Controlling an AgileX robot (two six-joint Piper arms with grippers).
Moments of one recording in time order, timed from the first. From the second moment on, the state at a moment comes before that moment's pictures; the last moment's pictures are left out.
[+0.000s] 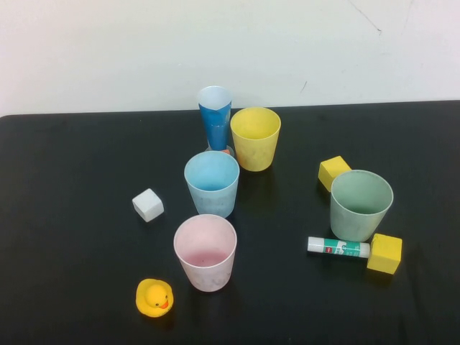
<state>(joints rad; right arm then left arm) -0.08 0.30 -0.54 0.10 0.54 -0.30 -0.05 0.32 -0.45 0.01 0.43 -0.13</state>
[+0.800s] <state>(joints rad) -0.08 0.50 -0.40 0.18 0.71 -0.54 -0.07 1.07 -0.89 -0.79 0.92 0.70</state>
